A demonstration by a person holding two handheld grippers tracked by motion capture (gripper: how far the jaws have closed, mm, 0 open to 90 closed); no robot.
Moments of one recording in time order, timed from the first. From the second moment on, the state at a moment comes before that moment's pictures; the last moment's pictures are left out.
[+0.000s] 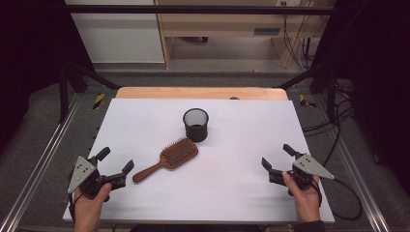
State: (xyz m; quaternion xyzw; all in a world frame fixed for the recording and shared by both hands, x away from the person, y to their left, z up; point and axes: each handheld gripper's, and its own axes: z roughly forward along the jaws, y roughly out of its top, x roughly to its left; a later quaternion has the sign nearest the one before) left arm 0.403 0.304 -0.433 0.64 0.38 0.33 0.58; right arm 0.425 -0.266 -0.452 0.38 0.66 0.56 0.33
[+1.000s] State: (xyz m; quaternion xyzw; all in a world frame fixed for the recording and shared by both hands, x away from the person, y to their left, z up) left arm 0.457 0.237 -0.410 0.82 0.35 0.23 0.39; right arm 0.425 -0.254 -0.457 0.37 0.69 0.54 0.31
